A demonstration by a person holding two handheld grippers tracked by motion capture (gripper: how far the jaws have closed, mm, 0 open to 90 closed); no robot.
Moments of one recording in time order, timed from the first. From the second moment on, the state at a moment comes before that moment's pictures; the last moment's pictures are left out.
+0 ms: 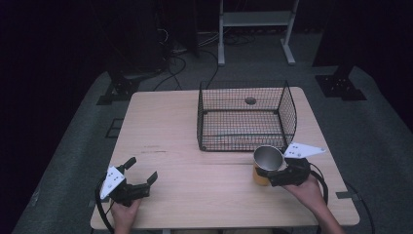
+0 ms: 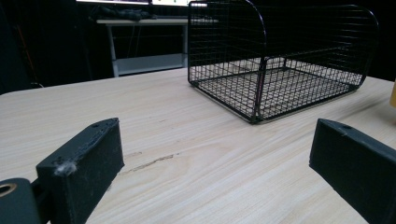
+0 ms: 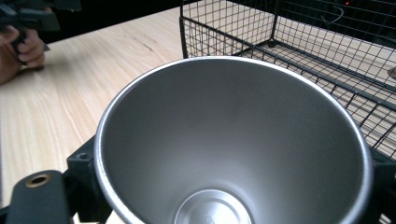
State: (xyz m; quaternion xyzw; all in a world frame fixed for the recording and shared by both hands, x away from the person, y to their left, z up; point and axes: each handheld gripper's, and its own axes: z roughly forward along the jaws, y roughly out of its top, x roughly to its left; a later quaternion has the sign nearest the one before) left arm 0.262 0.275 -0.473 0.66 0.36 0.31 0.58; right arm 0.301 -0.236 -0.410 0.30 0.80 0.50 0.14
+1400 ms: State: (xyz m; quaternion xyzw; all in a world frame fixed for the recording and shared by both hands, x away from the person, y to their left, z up) left arm 0.262 0.275 -0.473 0.66 0.37 0.30 0.58; right arm 0.347 -0.249 -0.327 0.27 0.81 0.51 0.08
